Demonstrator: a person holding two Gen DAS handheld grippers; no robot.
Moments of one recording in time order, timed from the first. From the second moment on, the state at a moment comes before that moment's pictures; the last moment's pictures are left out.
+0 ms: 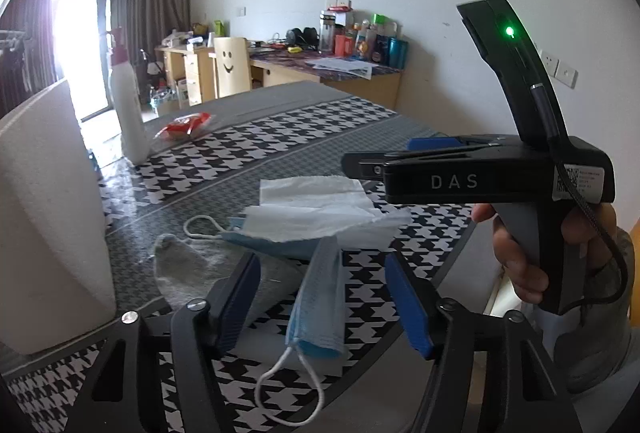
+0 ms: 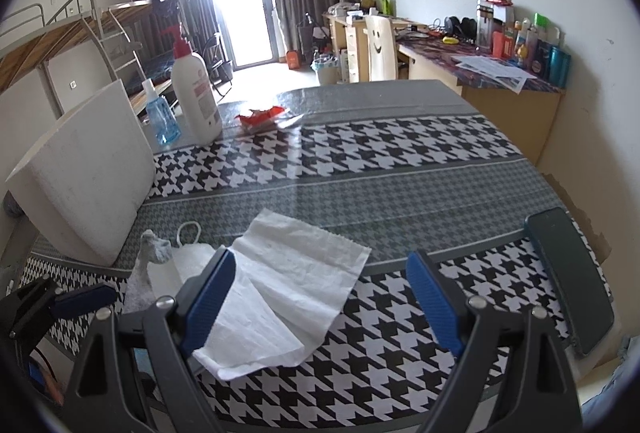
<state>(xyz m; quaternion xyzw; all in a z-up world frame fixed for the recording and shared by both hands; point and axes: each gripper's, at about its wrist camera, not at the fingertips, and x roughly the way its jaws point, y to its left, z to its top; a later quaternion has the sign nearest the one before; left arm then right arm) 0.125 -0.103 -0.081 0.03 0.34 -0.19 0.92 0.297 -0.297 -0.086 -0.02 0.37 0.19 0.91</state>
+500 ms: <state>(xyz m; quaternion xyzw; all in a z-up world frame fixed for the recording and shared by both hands) 0.139 -0.110 -0.099 0.02 0.37 -0.20 0.91 0.304 -0.296 -0.097 -0.02 0.39 0.20 0.90</state>
